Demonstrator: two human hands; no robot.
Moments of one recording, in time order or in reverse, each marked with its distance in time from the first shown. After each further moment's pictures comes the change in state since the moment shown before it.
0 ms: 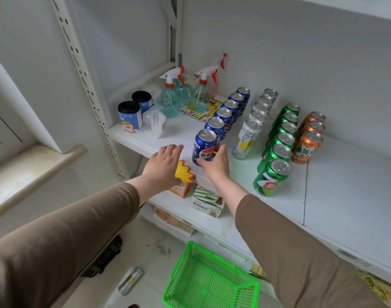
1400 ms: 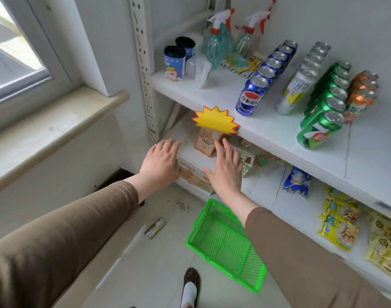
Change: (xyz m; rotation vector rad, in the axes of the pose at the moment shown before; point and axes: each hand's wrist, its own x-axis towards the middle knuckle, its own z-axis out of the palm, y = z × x) left_hand -0.157 -0.095 0.078 -0.037 0.005 -0.031; right_hand -0.186 0.045 0.075 -0.744 0.000 -0.407
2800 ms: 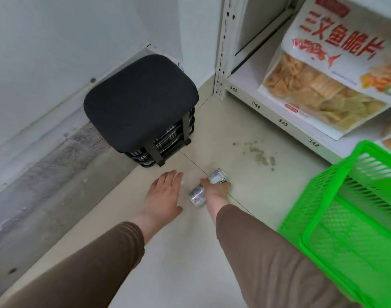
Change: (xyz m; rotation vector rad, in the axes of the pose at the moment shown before) left_hand -0.152 -0.243 0.668 -0.048 -0.355 -0.280; right_hand -0.181 -0.055 0.789 0.911 -0.616 1.118
